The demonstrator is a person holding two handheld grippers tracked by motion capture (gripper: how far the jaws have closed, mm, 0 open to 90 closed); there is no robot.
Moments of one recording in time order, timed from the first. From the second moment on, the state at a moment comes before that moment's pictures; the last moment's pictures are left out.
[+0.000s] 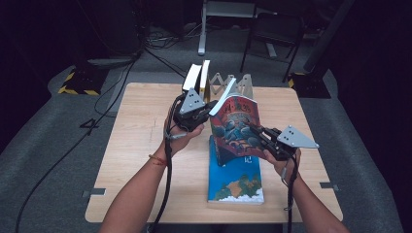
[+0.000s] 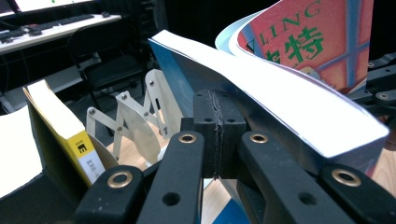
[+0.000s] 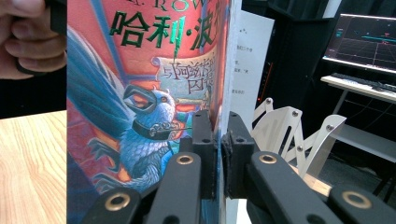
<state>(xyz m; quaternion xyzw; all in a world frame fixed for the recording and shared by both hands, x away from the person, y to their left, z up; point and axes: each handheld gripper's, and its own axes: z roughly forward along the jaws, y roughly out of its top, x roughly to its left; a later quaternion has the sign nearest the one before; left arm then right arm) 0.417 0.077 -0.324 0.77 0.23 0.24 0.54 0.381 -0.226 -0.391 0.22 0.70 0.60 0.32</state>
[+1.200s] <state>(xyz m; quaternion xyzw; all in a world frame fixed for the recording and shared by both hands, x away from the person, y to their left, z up) 0.371 0.072 -0.444 0.86 0.19 0.13 0.45 0.335 -0.268 -0.414 0.17 0.74 0.57 0.30</state>
